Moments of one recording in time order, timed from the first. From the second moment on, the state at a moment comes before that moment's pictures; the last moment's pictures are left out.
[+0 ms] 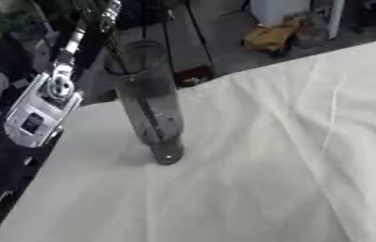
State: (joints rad) left arm -1.24 0.35 -0.19 -1.20 -0.26 -0.03 0.15; right arm -0.48 -0.71 -0.14 -1.98 0.19 -0.30 -0.37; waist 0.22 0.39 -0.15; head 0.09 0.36
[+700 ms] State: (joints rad) left arm -1.21 0.36 -0.20 -1.20 -0.35 -0.03 0.12; right arm -0.48 -0.71 -0.14 -1.98 0.19 -0.30 -0.38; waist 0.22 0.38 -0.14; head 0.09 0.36
